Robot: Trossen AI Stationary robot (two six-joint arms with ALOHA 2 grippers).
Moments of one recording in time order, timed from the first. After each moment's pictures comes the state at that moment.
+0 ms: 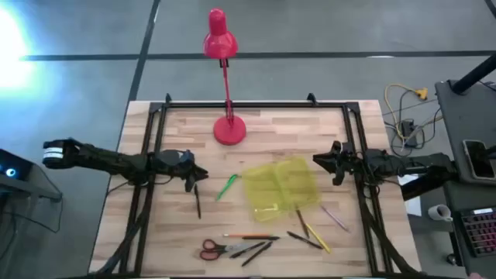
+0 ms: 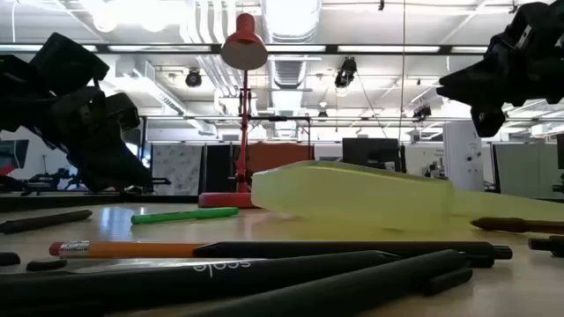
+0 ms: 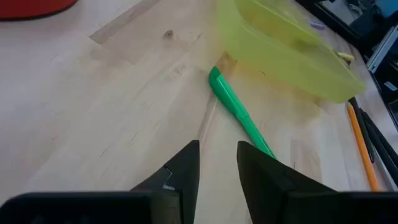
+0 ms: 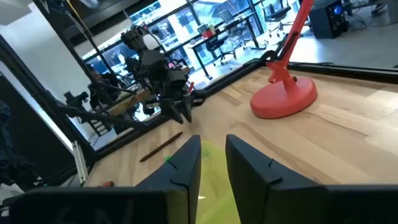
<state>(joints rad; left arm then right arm) 0.11 0.86 0.01 0.38 0.08 -0.51 0.07 0.07 0.01 0.04 0.26 0.52</state>
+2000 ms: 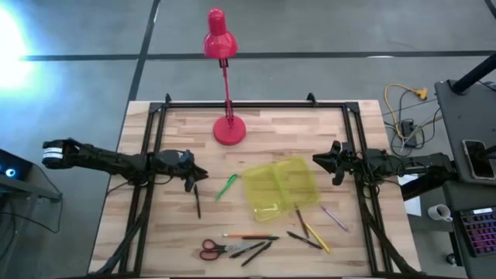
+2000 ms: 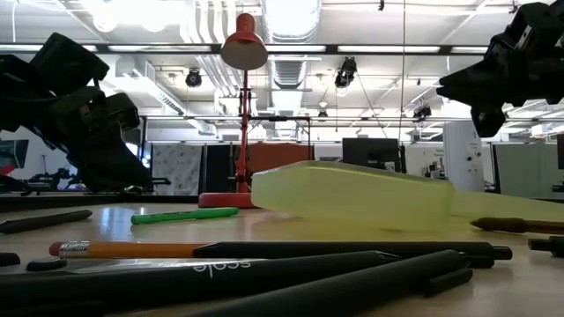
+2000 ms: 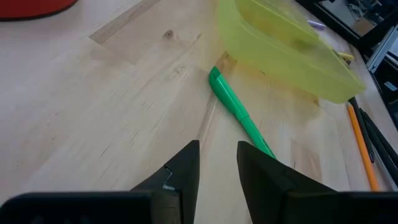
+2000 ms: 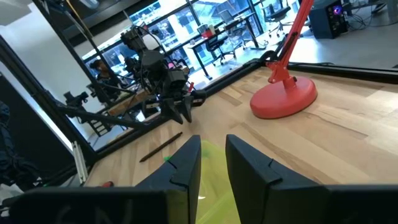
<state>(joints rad) 0.11 0.86 0.01 0.38 0.08 -0.51 0.07 0.07 0.01 0.05 0.26 0.52</state>
